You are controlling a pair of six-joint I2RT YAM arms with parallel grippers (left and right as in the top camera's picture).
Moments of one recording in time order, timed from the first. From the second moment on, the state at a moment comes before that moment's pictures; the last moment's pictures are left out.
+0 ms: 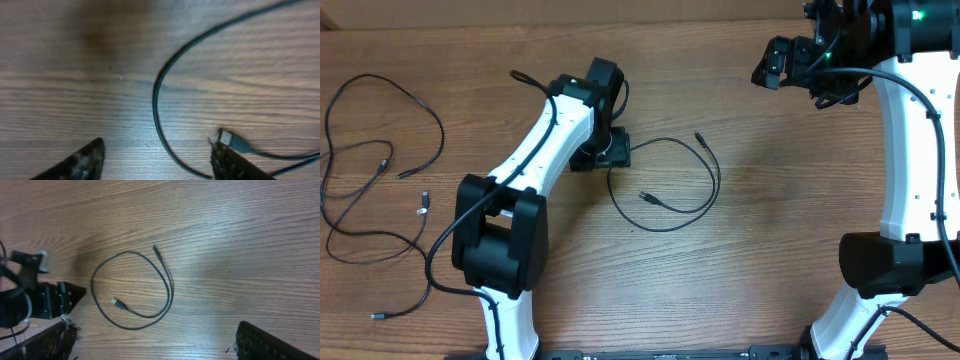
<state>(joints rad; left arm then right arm) -0.35 2.06 1.65 -1.12 0.07 -0.41 0.05 1.96 2.35 -1.61 -0.26 0.17</state>
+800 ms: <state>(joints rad) -0.36 2.08 1.43 -0.86 -0.01 -0.47 0.05 1.96 2.35 -1.61 -0.26 0.17</state>
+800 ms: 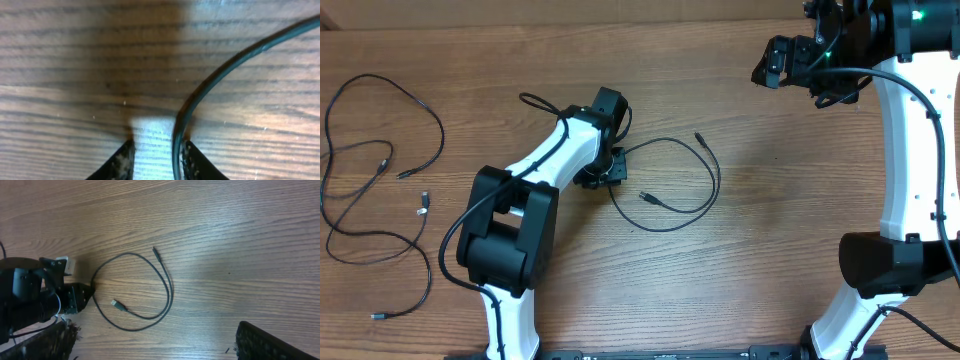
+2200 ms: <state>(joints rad) 0.47 1.41 1.79 -0.90 -0.19 -0.31 0.05 1.96 2.35 -1.61 -0.26 0.17</state>
